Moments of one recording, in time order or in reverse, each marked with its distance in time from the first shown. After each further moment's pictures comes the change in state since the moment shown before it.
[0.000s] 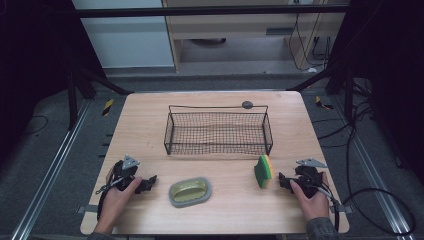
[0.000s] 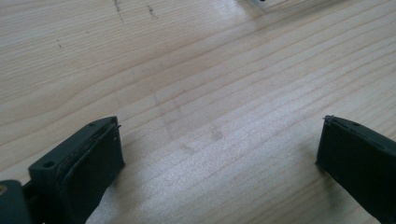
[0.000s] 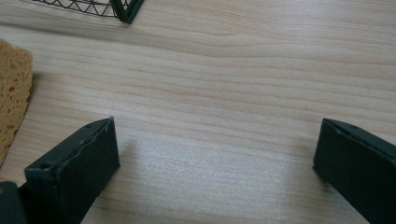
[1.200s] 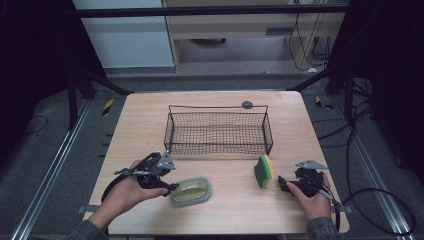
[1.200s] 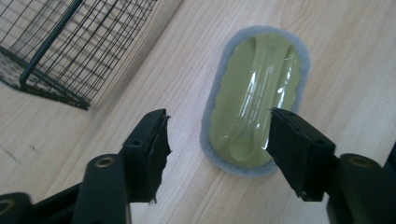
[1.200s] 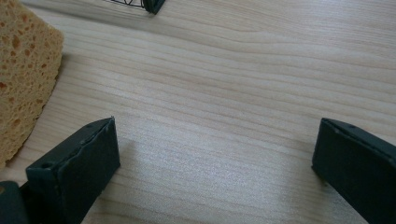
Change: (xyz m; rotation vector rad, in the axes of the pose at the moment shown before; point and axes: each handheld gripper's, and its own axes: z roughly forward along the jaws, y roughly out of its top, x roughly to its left) left arm -0.112 0.105 -0.064 0.252 -0.256 0.532; right arm -0.001 -0.004 -0.004 -0.003 0.063 -0.064
